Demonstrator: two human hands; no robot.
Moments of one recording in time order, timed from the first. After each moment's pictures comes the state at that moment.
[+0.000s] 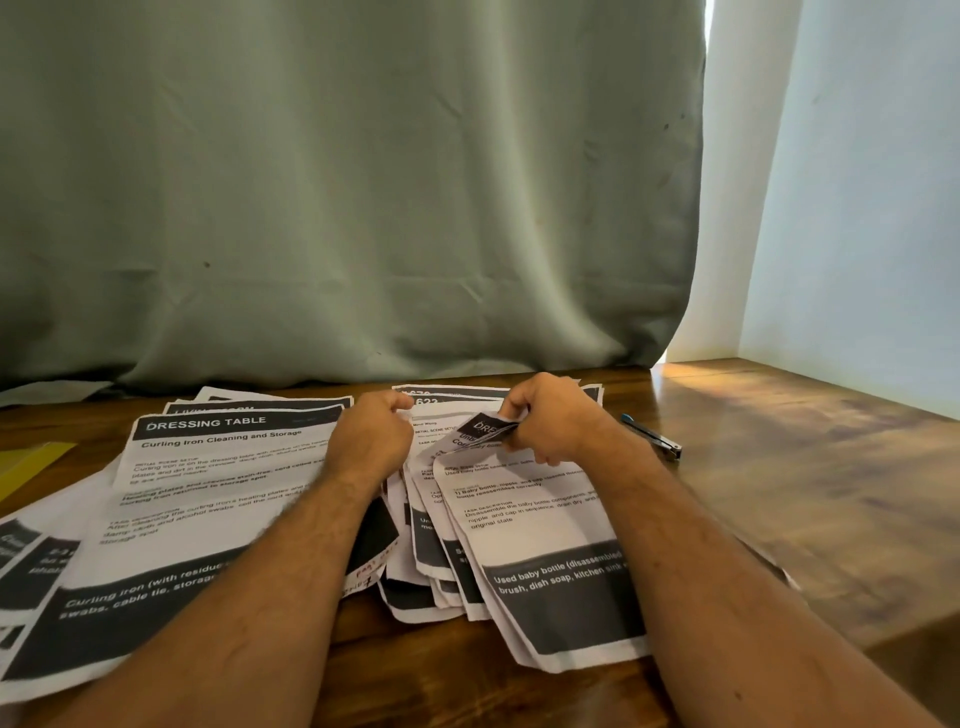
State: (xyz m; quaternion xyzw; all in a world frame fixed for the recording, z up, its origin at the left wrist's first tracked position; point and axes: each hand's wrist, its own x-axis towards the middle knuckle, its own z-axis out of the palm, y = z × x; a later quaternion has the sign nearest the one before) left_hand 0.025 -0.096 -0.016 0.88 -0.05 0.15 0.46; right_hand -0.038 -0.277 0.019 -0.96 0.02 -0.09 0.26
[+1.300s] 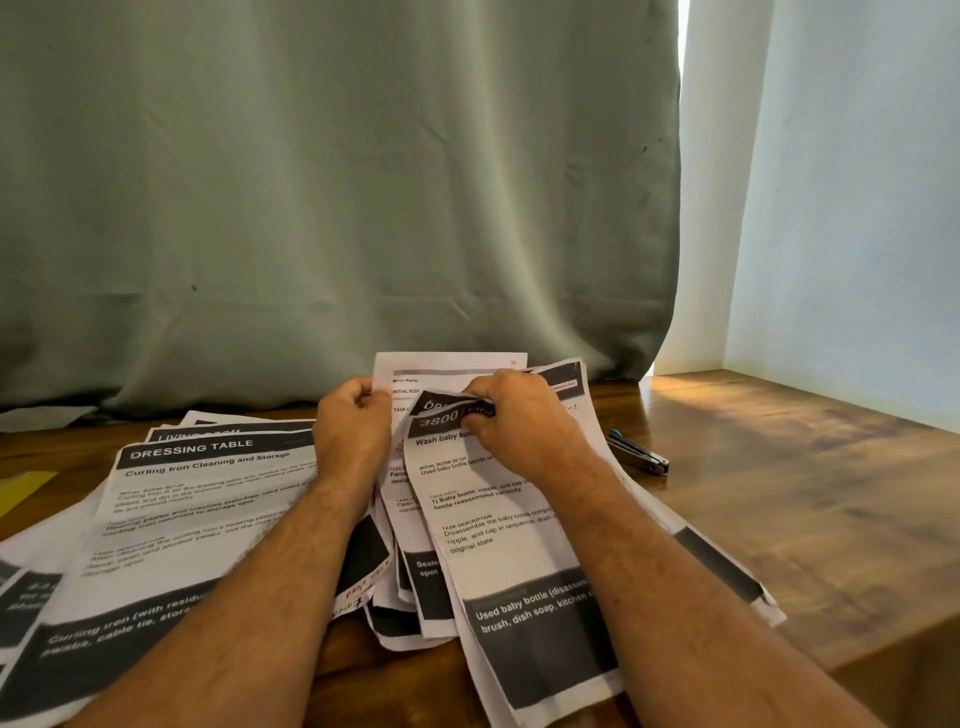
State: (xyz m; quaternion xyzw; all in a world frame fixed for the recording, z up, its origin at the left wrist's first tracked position) left_hand 0.034 -0.099 -0.009 0.69 -0.05 0.19 0.69; right_hand -0.032 -0.257 0.018 -0.94 -0.05 -0.29 0.19
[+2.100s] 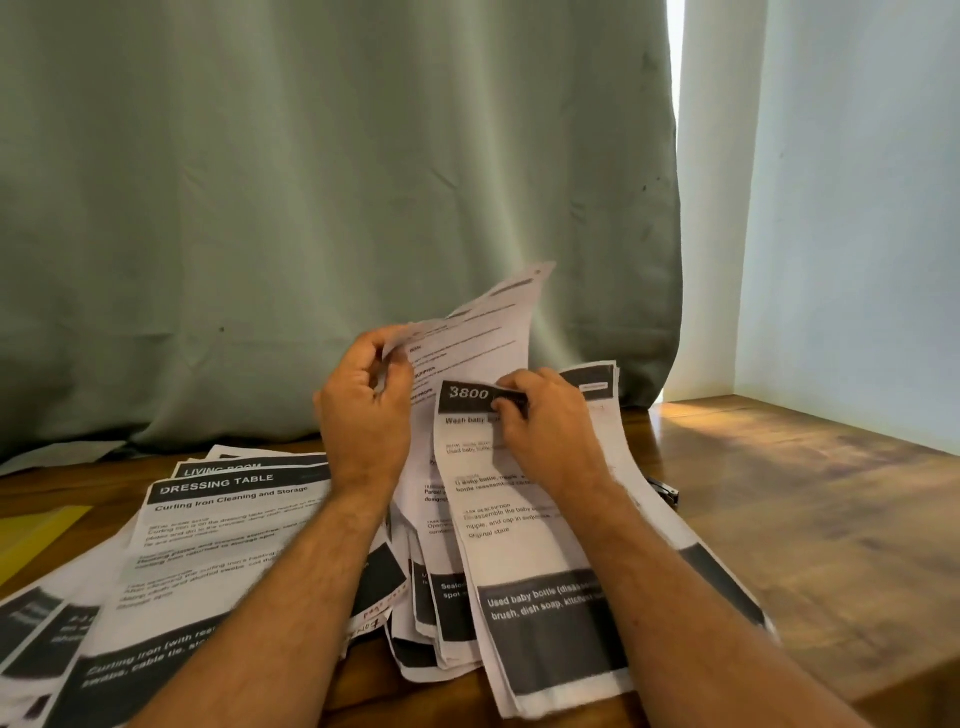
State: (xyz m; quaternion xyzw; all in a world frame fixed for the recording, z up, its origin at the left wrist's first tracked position) left_hand -0.017 -0.096 0.042 0.61 -0.25 0.47 0.59; right_hand -0.042 -0.262 0.034 -0.86 -0.03 -0.43 0.26
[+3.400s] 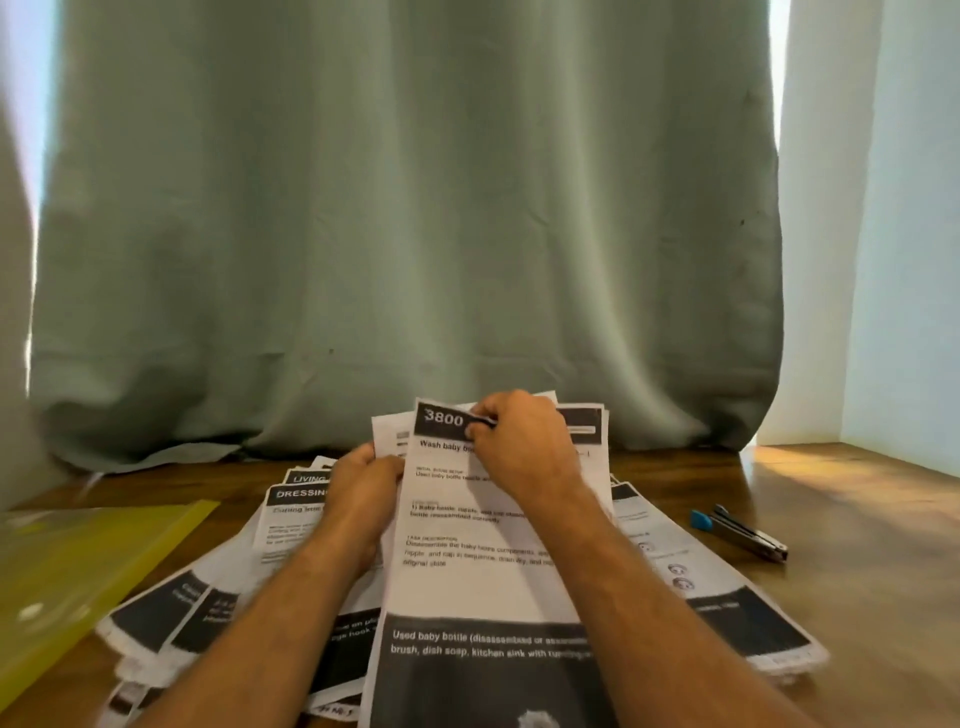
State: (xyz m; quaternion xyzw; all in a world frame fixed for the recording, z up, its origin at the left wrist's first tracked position) left_hand 0.003 0.000 0.017 0.66 -0.02 0.11 0.74; right_hand -0.026 -0.156 0.065 -0.90 -0.05 -0.34 0.26
